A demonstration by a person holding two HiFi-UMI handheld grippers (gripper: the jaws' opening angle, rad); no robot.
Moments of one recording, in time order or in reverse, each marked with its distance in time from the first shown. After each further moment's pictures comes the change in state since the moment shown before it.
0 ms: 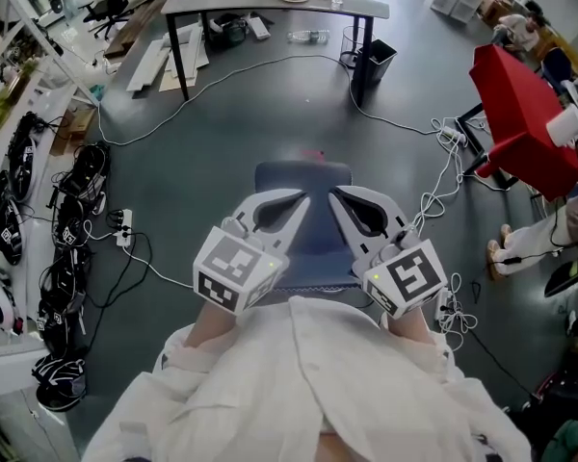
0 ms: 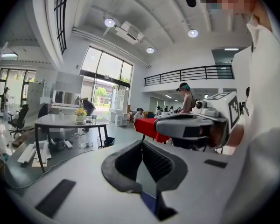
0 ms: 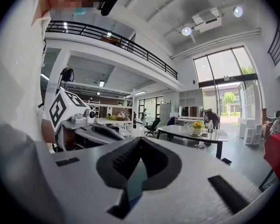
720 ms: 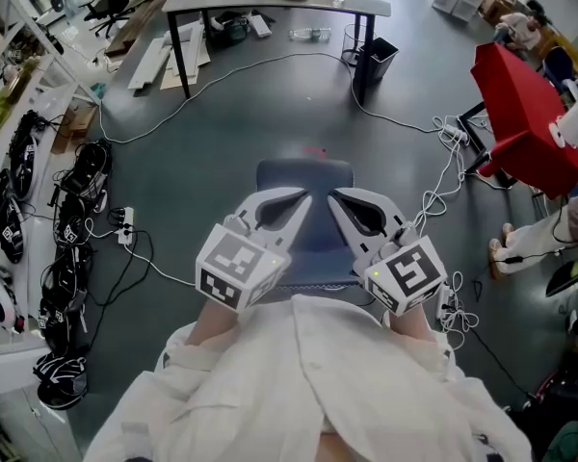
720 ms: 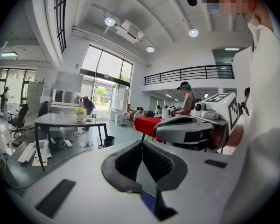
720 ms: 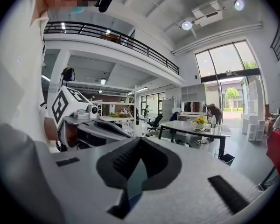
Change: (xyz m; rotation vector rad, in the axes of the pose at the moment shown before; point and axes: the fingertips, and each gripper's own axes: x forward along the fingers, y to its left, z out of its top) left arm 0.003 -0.005 -0.006 0.001 0.026 -0.005; right arm -0.002 0.003 -0.017 0.021 0.051 0.034
